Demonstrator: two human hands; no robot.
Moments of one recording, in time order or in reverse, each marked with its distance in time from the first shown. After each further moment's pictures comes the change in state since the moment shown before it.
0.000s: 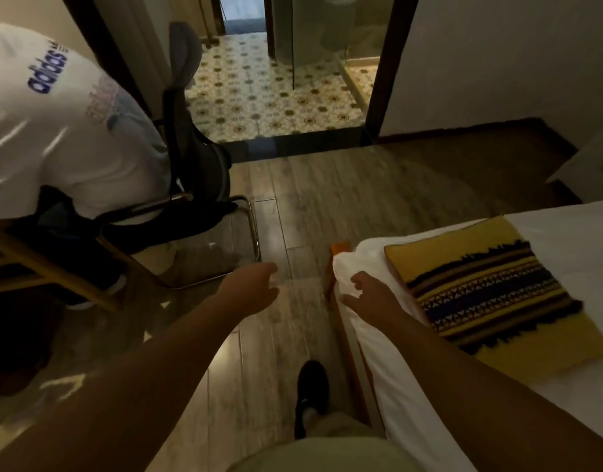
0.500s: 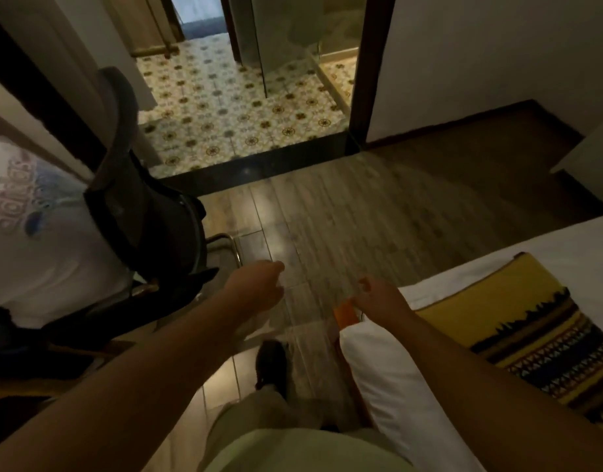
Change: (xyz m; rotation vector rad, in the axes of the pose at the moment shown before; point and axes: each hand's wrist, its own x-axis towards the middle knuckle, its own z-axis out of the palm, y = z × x) left_hand 0.275 0.003 -0.106 0.225 -0.103 0.107; right_hand 0.241 -0.044 -0.090 0.130 0.040 0.152
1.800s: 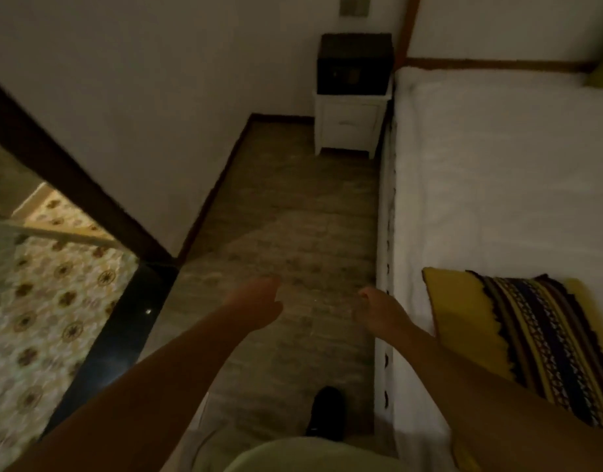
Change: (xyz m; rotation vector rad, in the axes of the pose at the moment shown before) left_hand 0.535 0.275 -0.182 0.419 -0.280 0.874; right_hand 0.266 0.051 -0.246 0.528 0.561 0.613
